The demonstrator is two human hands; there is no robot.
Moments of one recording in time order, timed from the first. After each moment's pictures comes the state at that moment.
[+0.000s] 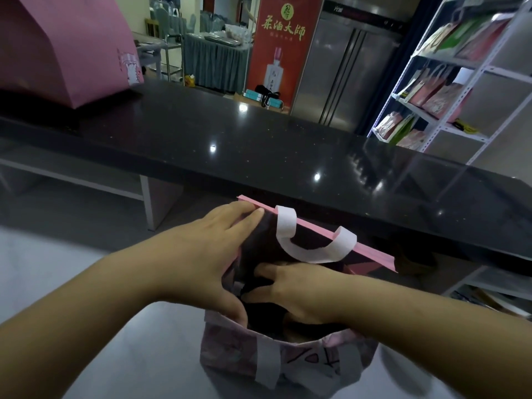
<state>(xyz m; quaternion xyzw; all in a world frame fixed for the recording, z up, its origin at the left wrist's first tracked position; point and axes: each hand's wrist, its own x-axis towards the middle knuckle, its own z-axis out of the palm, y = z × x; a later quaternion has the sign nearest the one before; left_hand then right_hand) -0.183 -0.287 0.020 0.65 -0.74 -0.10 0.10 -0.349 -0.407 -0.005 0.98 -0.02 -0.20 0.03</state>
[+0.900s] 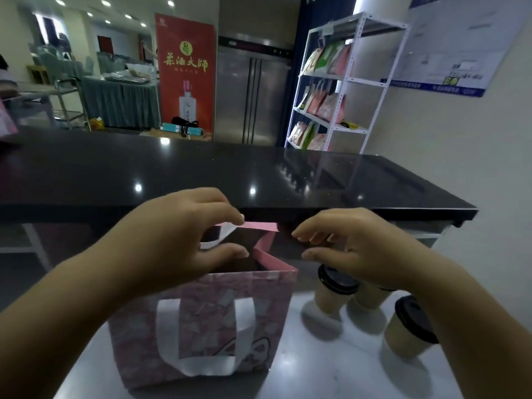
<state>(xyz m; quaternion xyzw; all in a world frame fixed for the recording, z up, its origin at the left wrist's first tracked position) -0.294 -0.293 0.098 0.53 -0.82 0.05 0.23 -0.546 -0.376 0.100 0.93 -0.31 0.15 -0.09</state>
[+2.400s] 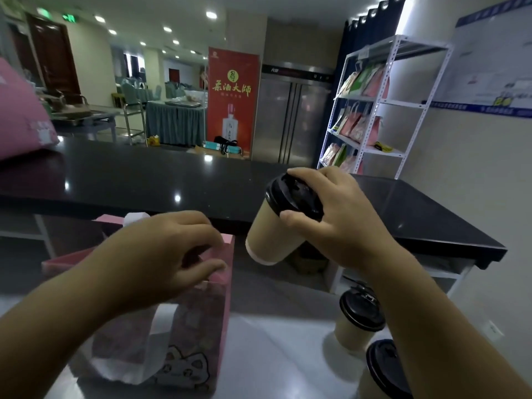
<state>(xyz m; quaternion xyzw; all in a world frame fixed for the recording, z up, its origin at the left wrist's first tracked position) -0.397 -0.307 0.089 0.60 -0.76 0.10 0.21 -0.606 -0.443 0.116 0.90 -0.31 0.32 -0.04</state>
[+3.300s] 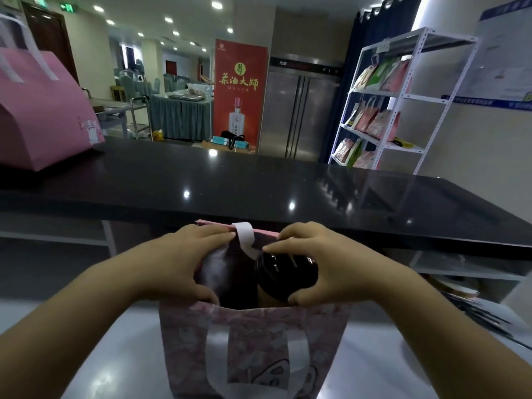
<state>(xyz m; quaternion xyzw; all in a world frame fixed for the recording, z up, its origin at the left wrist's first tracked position) -0.213 -0.305 0.041 0.67 -0.73 -0.08 0.07 -0.455 -0.407 0.068 0.97 -0.21 0.04 -0.08</state>
